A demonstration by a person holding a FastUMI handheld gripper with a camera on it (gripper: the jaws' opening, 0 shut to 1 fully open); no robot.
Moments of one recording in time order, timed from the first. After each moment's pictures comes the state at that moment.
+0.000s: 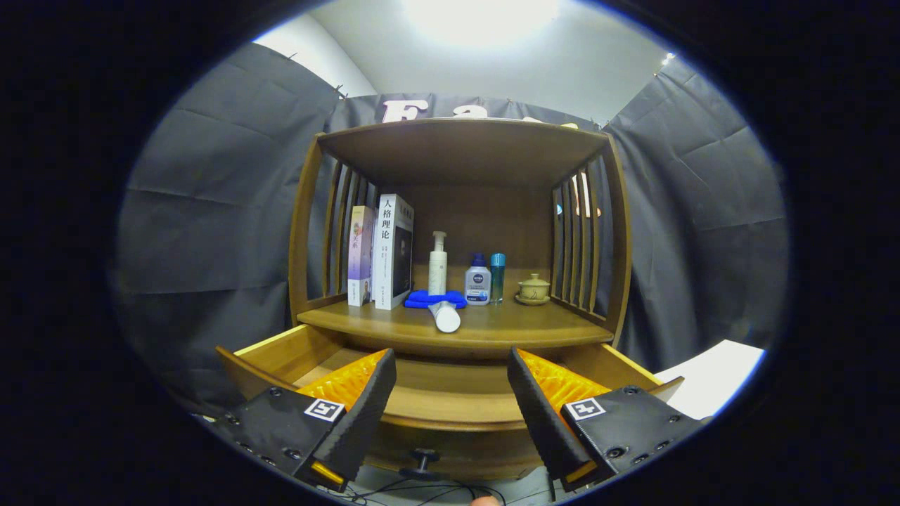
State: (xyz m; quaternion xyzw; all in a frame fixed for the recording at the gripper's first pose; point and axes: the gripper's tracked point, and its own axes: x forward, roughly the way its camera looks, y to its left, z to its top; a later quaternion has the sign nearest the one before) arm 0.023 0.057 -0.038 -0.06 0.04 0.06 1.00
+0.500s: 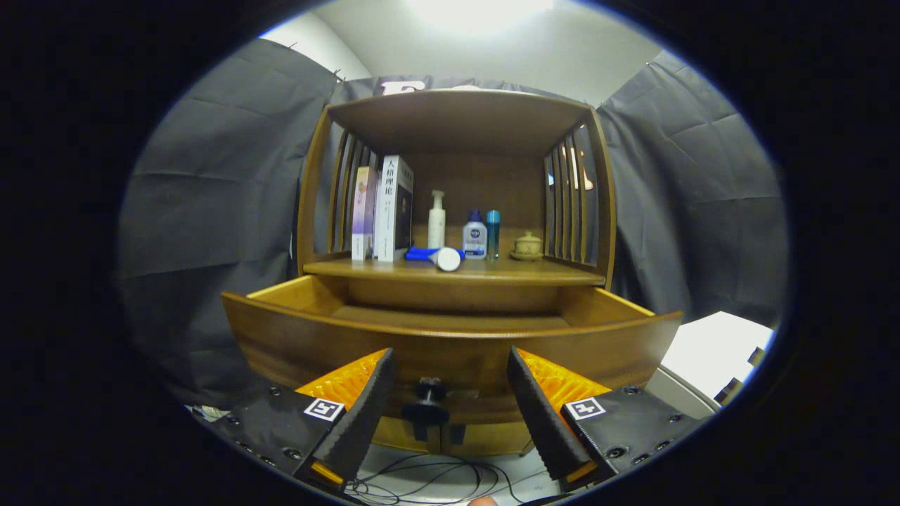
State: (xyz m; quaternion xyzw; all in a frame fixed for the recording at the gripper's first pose) arm -0.020 0.046 -0.114 -0.07 0.10 0.05 0.99
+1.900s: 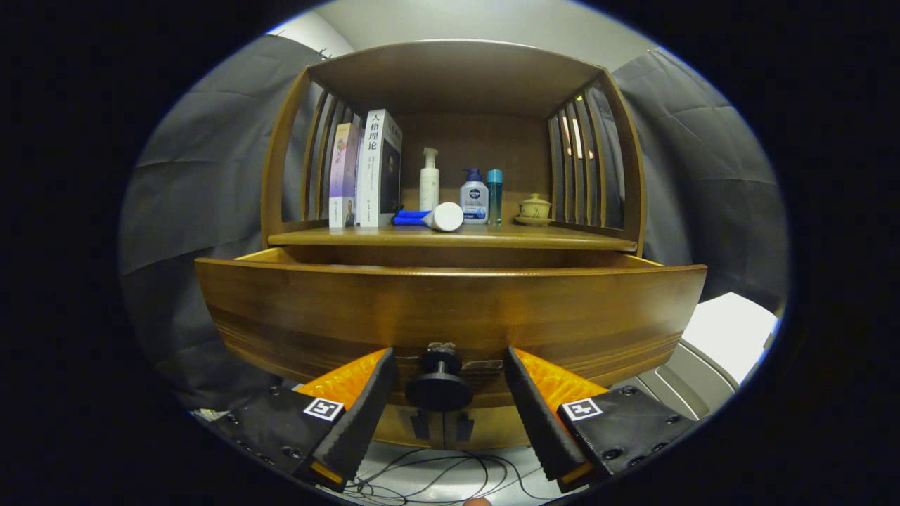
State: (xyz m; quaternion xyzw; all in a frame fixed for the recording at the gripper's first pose) arm 0.052 0.061 -0.158 -0.05 0.16 0.02 0.99
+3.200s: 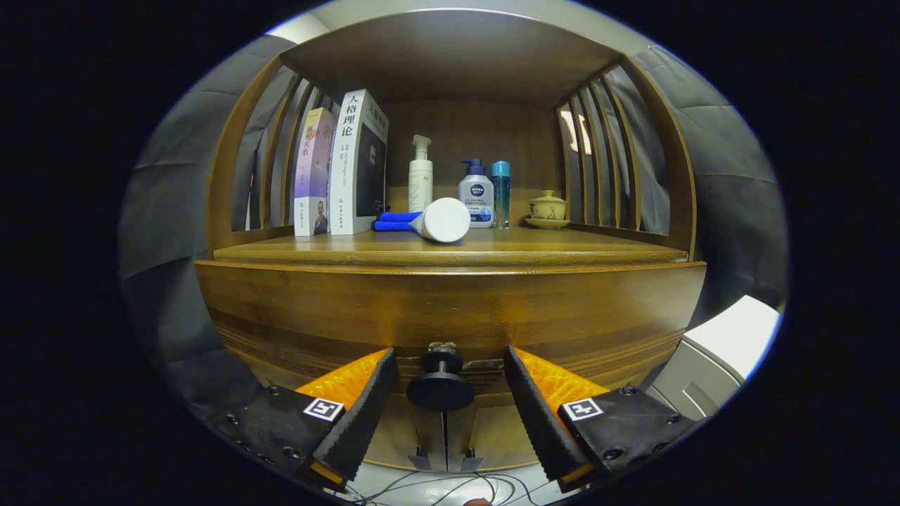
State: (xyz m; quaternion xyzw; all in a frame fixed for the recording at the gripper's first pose) arm 0.152 0.069 -0.167 -0.05 0.15 0.01 0.99
